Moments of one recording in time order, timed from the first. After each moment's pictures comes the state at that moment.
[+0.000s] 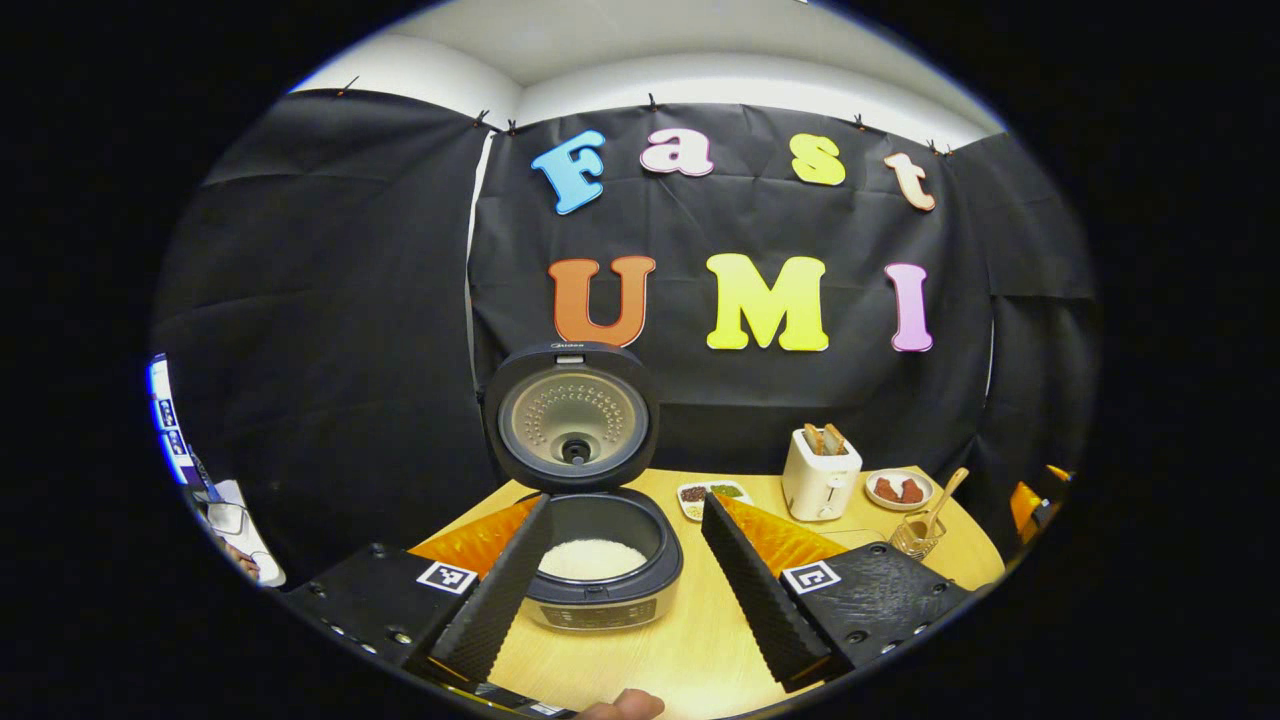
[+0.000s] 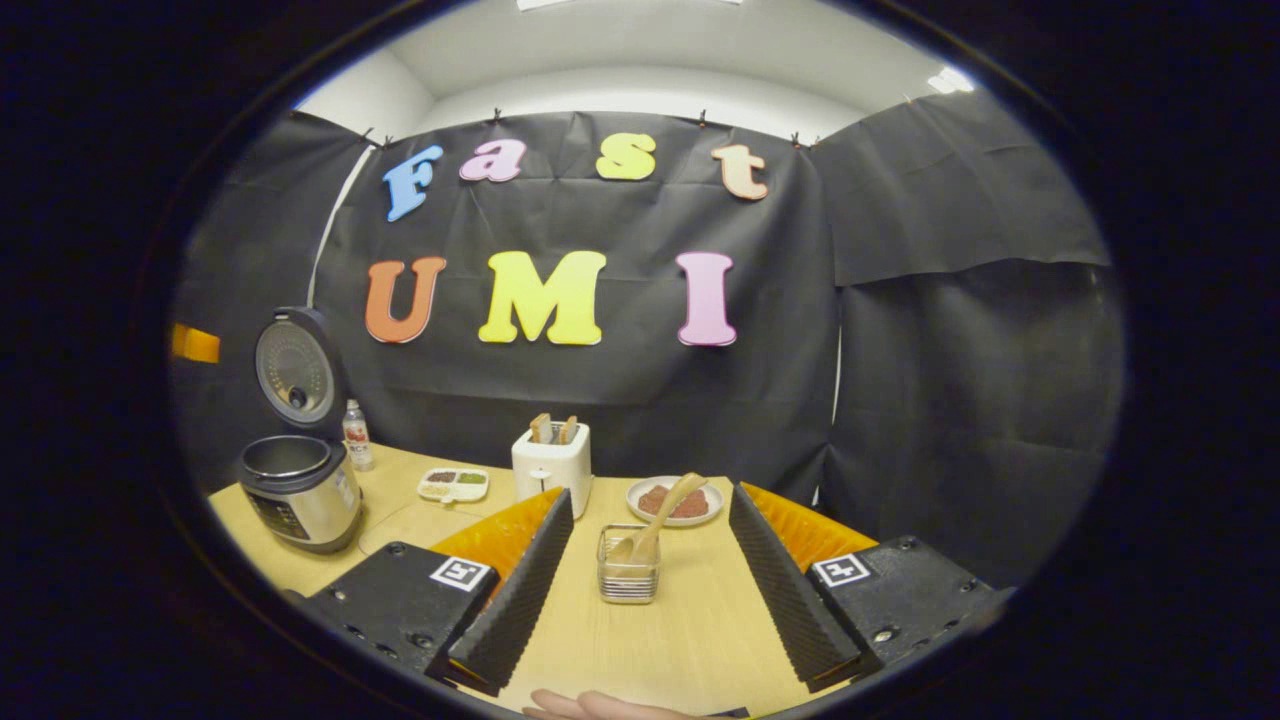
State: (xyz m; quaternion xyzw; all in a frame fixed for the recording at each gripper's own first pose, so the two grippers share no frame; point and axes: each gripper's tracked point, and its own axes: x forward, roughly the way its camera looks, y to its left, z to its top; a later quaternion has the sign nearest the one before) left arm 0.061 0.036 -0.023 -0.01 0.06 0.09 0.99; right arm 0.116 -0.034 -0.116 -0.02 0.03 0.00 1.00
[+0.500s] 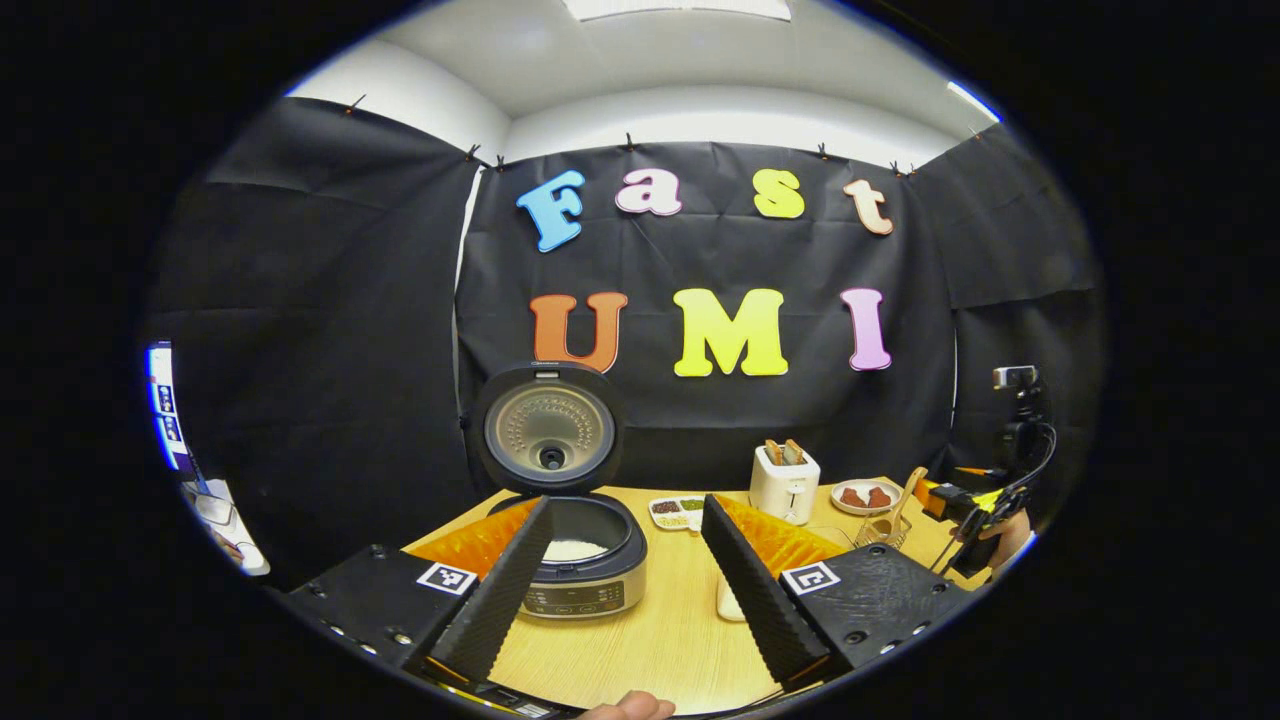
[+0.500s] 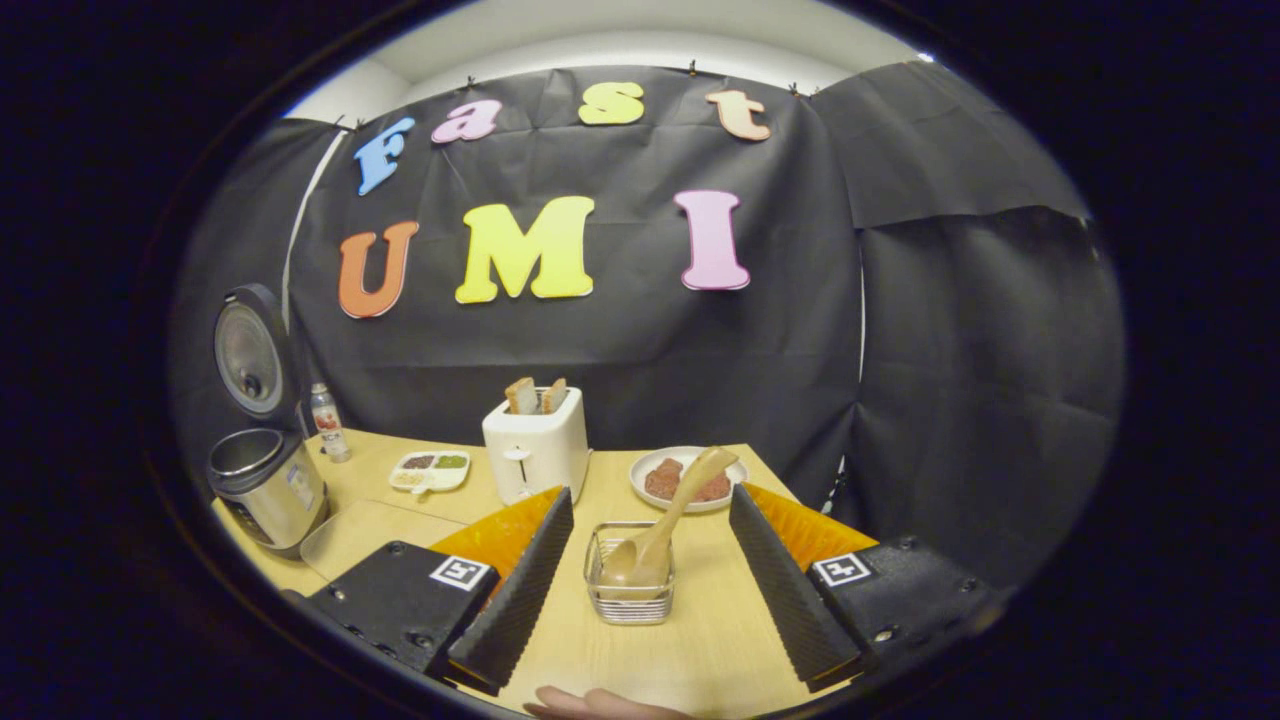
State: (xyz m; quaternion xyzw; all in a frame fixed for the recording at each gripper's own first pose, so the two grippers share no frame) left arm -0.002 0.006 -0.033 0.01 0.00 0.07 1.00; right arm 0.235 -0.044 -0.182 0.01 0.10 0.01 1.00
